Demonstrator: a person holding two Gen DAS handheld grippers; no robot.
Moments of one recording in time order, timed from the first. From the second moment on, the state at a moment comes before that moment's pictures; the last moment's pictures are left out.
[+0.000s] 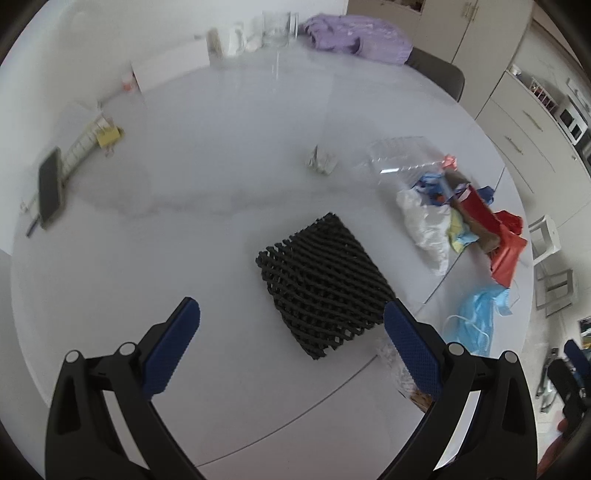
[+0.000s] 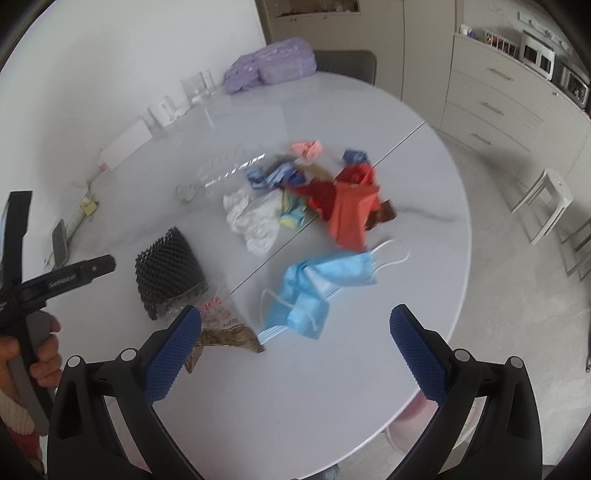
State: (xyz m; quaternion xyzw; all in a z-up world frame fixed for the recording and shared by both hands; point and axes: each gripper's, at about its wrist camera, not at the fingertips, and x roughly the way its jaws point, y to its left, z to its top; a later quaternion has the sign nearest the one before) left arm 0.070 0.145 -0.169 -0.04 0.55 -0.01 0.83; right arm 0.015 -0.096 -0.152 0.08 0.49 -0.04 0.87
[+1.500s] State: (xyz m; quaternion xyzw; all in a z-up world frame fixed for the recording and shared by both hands) left arm 0.080 0.174 -0.165 -0.12 0.55 -0.10 0.82; right arm 0.046 0.041 -0.210 -0.14 0.52 0.11 0.83
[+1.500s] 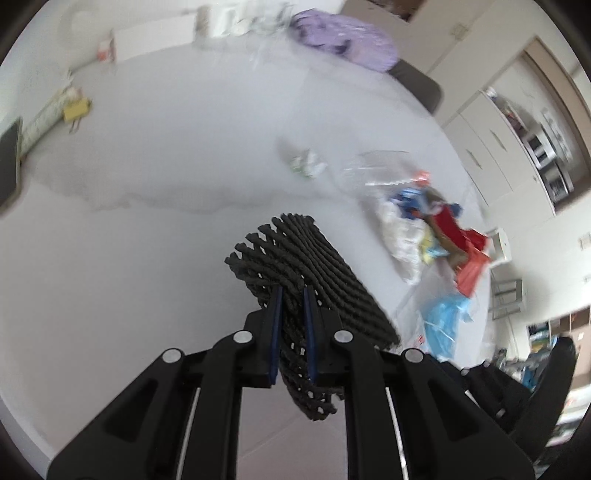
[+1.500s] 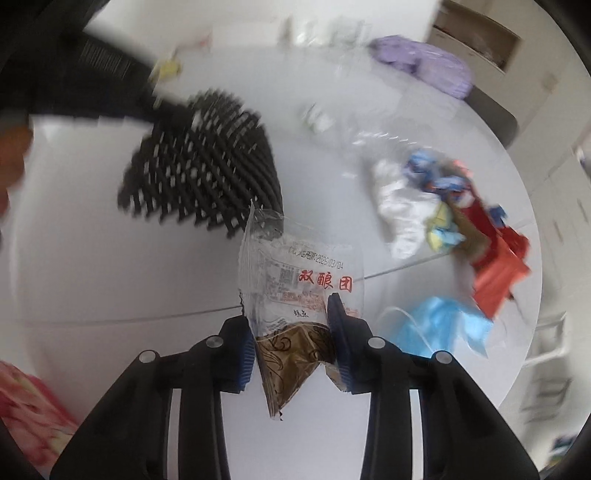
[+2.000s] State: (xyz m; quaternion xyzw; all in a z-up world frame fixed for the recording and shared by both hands) left arm -0.019 -0.082 -0.113 0.01 0.54 -0.36 0.77; right arm -0.125 -0.232 -0.151 0.11 0.49 -0.15 0.85
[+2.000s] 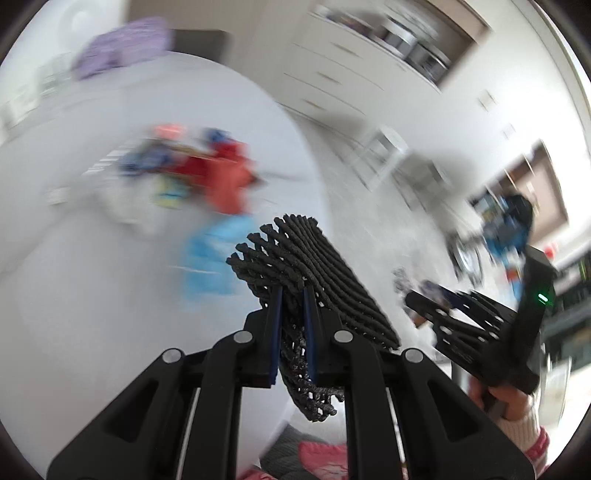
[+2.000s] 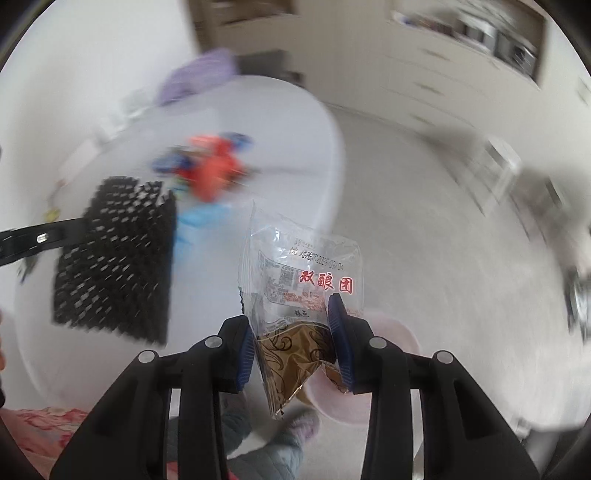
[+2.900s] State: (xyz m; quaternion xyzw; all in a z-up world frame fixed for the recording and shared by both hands) left arm -0.099 -0.290 -0.202 0.11 0.61 -0.35 0.70; right arm -0.215 -0.420 -0.238 0.15 0.55 -0.29 0.76
